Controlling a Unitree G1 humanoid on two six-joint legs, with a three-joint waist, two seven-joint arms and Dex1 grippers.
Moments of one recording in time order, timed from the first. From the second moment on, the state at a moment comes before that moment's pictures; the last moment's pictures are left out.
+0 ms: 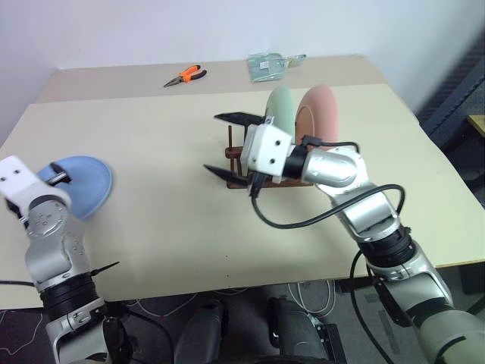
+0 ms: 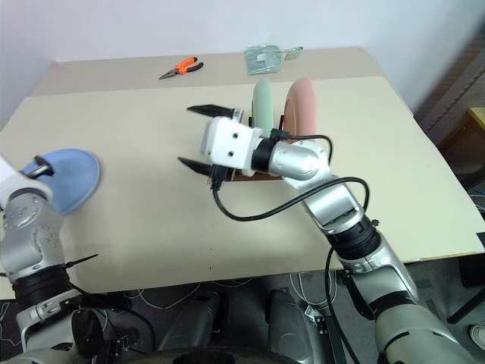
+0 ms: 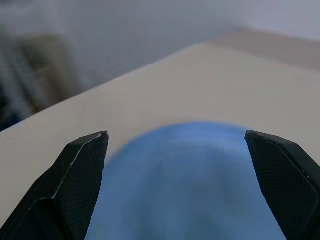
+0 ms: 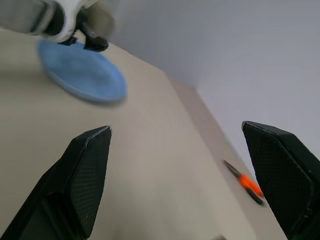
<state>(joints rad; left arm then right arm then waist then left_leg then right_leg) -0.35 0.32 0.68 -0.04 -0.23 0.53 0.39 -0.74 -0.41 0.40 -0.23 0.06 0.16 0.71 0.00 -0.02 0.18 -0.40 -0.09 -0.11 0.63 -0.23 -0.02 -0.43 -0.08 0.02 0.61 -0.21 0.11</state>
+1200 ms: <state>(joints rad) -0.64 0.19 0.22 -0.39 -0.43 0.62 0.18 -0.86 -0.32 0.43 0.08 -0.31 -0.08 0.61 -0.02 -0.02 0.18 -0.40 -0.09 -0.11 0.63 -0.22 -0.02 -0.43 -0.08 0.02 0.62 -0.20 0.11</state>
